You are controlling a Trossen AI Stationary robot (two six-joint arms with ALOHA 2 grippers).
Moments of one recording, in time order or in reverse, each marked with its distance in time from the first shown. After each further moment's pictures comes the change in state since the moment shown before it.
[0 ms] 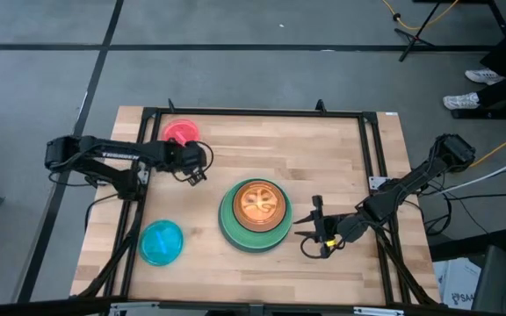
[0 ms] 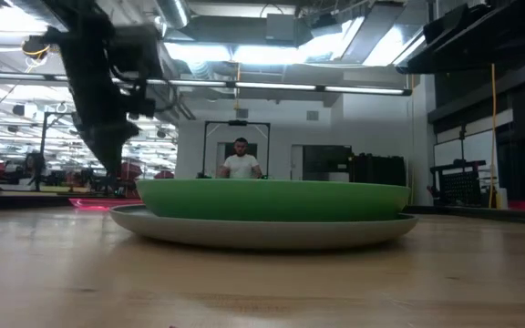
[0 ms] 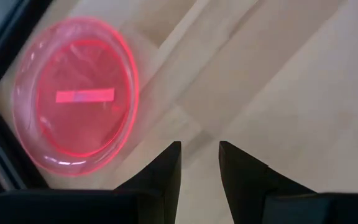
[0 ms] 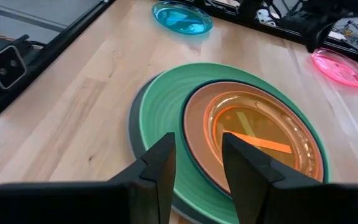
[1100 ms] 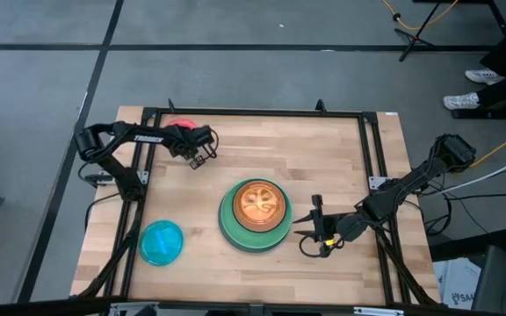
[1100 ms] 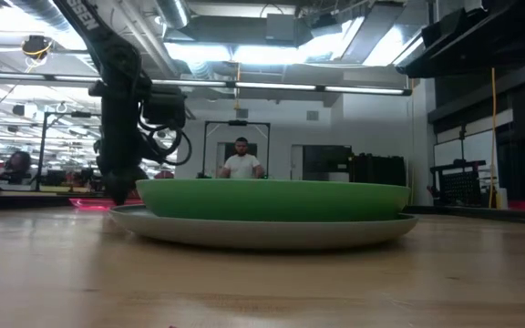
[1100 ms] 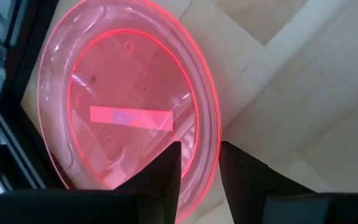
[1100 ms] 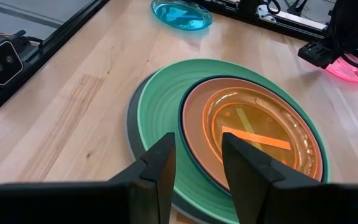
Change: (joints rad) left arm 0.343 0.320 0.046 0.170 -0.045 0.317; right arm -0.008 0.000 0.000 -0.013 -0.009 0.004
